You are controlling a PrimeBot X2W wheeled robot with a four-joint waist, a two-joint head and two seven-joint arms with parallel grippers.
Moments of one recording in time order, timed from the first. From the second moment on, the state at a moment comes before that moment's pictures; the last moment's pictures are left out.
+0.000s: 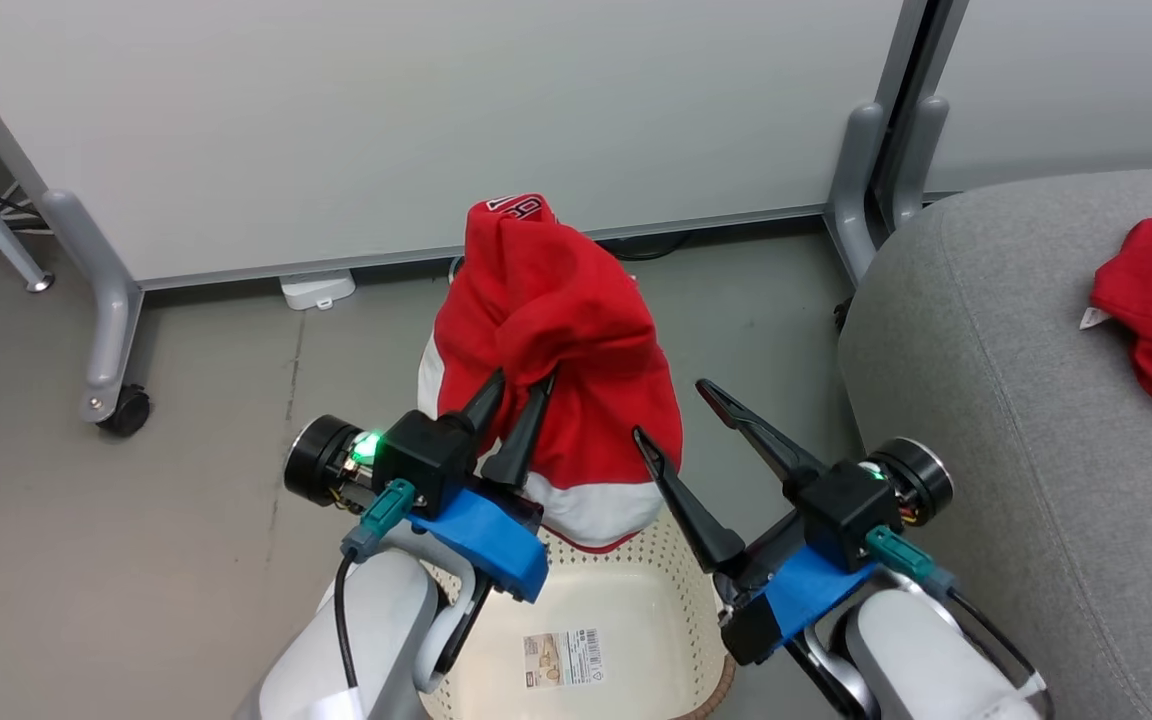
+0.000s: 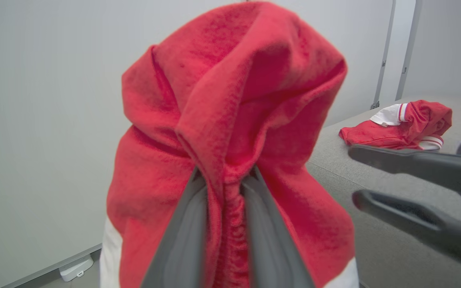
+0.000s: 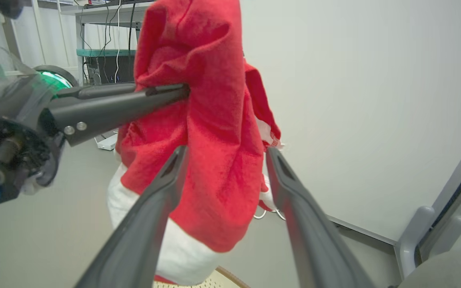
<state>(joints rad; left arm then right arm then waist) -0.44 0.13 -0.58 0.43 -0.33 -0.05 -0.26 -0.34 -0.11 0.46 0.30 0.13 0.13 -0.26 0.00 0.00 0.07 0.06</state>
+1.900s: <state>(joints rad) -0.50 0.07 -0.58 0.41 -0.25 -0.11 -0.26 -0.58 -0.10 0.57 0.60 0.24 0.13 -0.26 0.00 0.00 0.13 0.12</state>
